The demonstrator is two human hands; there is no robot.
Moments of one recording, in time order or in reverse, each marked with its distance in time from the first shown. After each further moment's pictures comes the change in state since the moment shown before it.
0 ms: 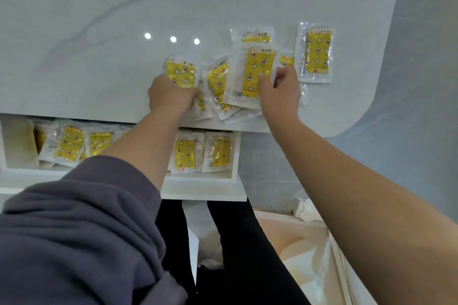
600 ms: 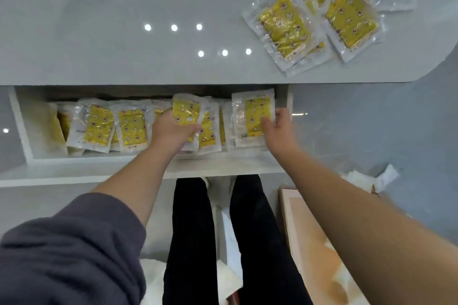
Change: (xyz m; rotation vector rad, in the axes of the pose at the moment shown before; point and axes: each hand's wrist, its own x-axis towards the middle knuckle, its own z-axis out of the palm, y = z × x) left_hand 0.016 -0.191 -0.019 0.026 -0.253 0.033; right_hand -0.113 0.135 0.104 -0.125 -0.203 0.261
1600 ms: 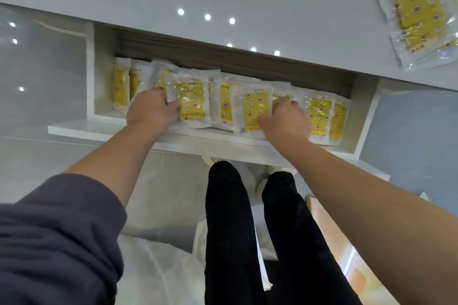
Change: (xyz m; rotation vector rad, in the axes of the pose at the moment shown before) left_hand 0.074 -0.145 -0.118 0.410 0.190 0.019; right_hand -0.018 -0.033 0.151 -0.913 0.051 -0.173
